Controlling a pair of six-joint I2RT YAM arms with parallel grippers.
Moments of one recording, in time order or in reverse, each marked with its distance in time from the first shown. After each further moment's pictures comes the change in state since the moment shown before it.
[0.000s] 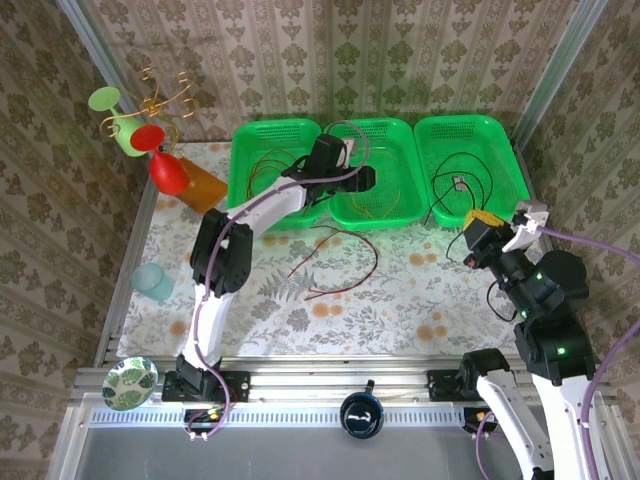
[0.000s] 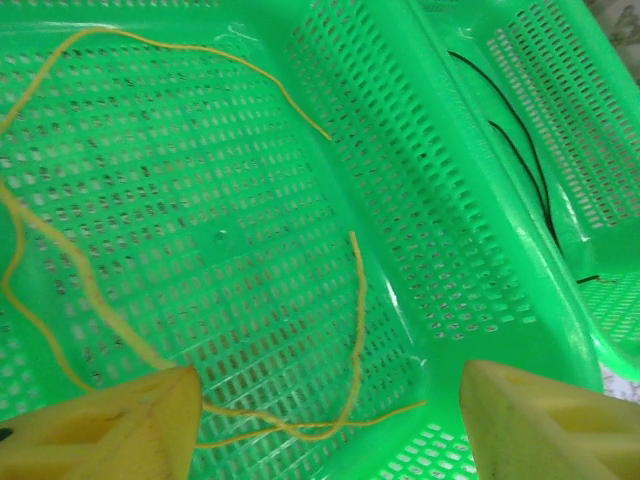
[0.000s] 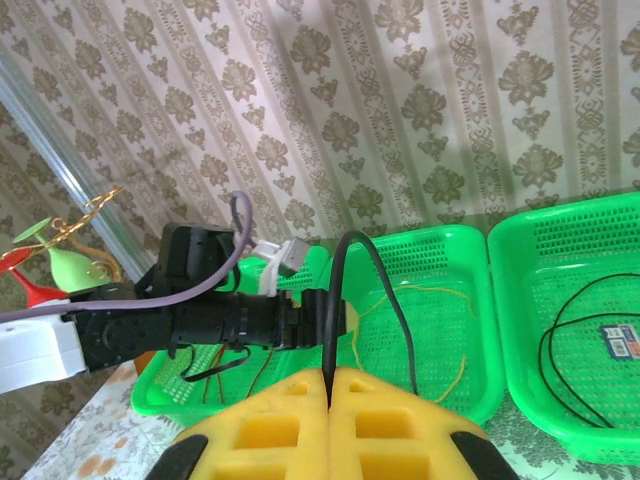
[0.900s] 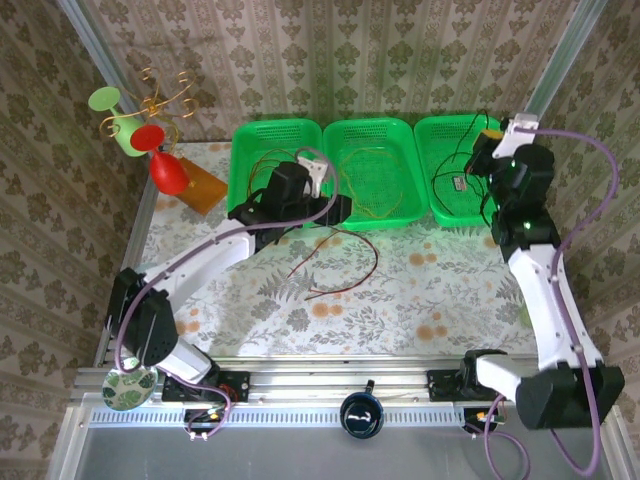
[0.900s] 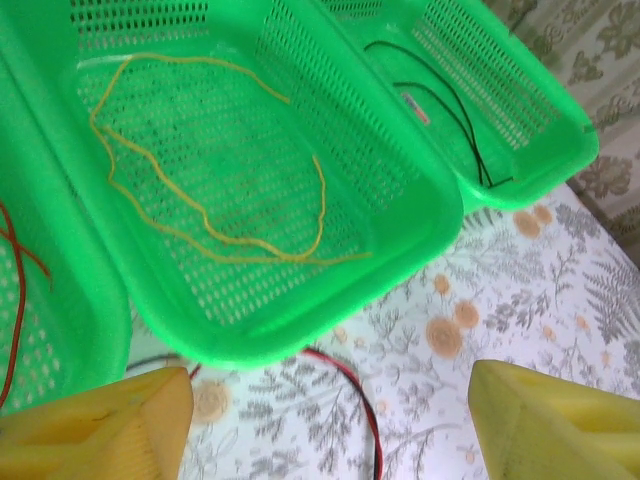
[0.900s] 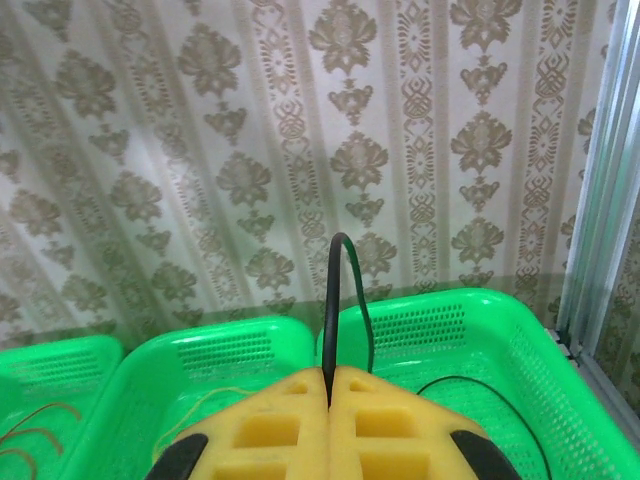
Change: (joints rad) left arm -0.079 -0.671 -0.616 0.026 -0.100 0.102; right arm -0.140 0.693 0.247 0.408 0.187 -0.191
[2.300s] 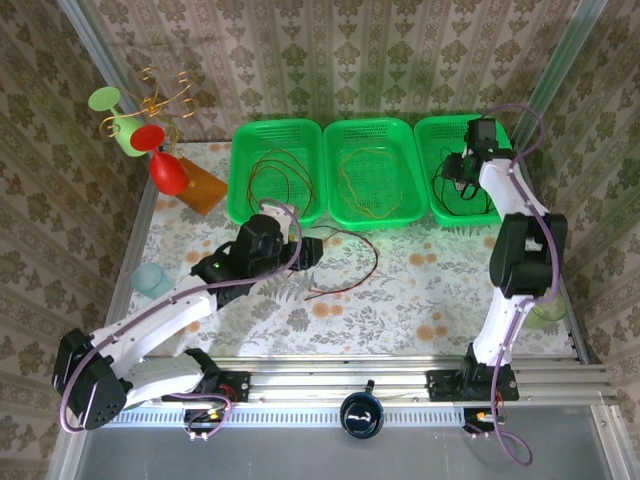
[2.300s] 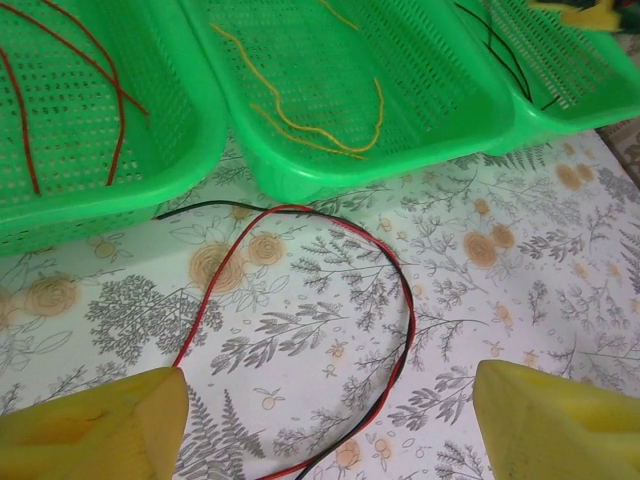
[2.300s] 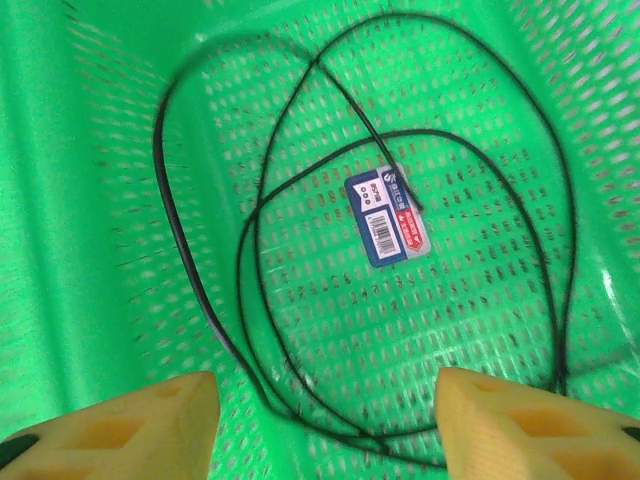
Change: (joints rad) left arm -0.069 -0.404 -0.402 -0.027 -0.164 -0.124; right arm -0.041 0.733 0.460 -0.558 0.050 0.071
